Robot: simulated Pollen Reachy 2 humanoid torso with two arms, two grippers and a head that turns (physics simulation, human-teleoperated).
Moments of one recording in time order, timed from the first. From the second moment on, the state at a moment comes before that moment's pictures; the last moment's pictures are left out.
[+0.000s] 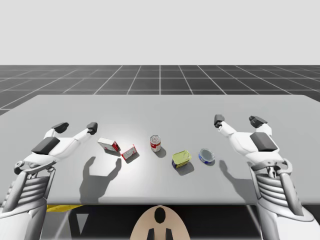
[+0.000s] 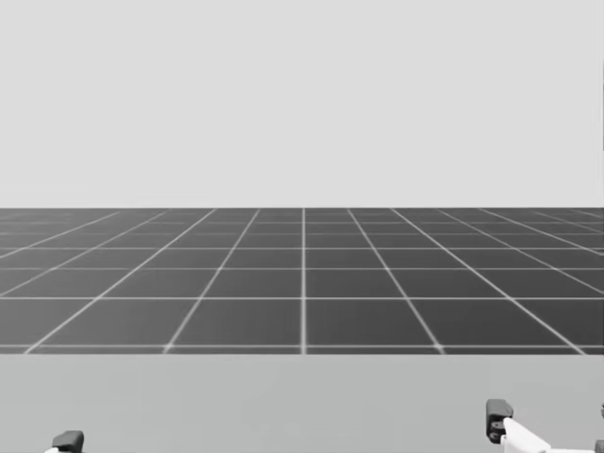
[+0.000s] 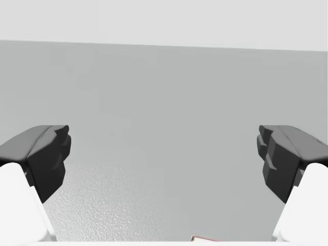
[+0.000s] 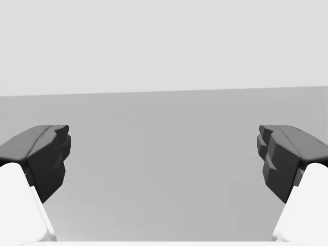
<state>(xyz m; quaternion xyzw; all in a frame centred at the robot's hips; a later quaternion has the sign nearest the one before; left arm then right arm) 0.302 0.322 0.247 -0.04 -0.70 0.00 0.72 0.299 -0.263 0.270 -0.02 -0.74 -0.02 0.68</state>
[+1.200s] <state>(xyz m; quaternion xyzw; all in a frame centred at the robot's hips) 0.302 0.318 0.249 -0.03 -0.70 -0.01 0.71 0.296 -0.259 0.272 -0.04 -0.75 0.00 0.66</state>
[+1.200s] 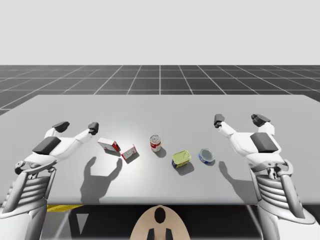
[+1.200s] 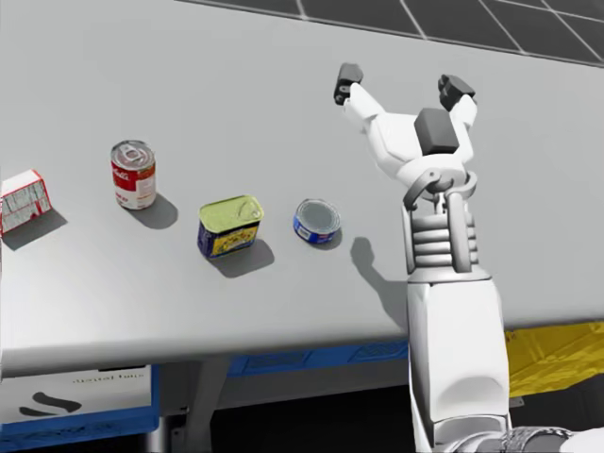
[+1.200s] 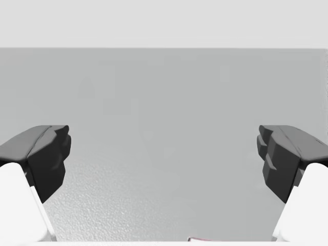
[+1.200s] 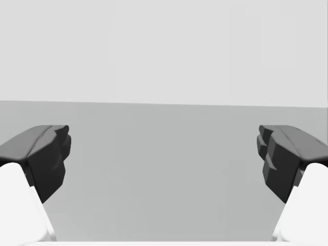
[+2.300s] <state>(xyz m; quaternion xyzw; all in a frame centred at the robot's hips) 0.301 0.311 0.244 -0.03 -0.69 -0.01 0.72 0.238 -0.267 0.189 0.07 -0.61 0.15 0.77</state>
